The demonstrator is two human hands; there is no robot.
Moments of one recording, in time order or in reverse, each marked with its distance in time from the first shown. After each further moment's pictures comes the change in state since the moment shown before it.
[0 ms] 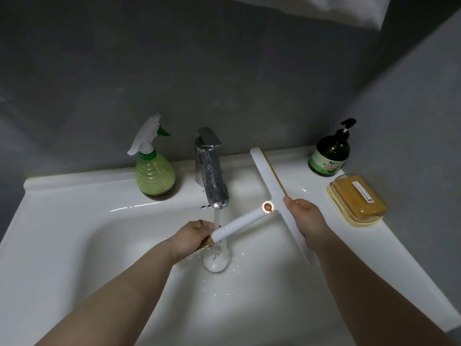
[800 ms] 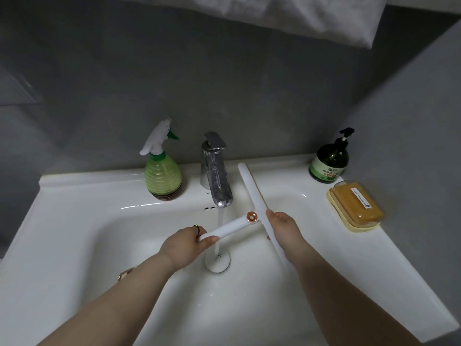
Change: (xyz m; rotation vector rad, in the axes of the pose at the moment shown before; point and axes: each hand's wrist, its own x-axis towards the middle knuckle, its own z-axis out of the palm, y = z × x) left_hand -0.028 -0.006 -0.005 0.507 0.177 0.022; right_hand -0.019 0.002 0.039 -0.063 -0.079 0.053
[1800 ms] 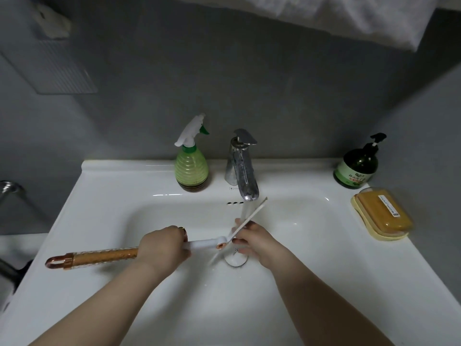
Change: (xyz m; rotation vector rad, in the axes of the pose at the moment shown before) left_hand -0.055 -0.036 -0.032 0.648 0.240 -0.122; right_hand -0.025 -0.005 0.079 0.154 -0.503 0.110
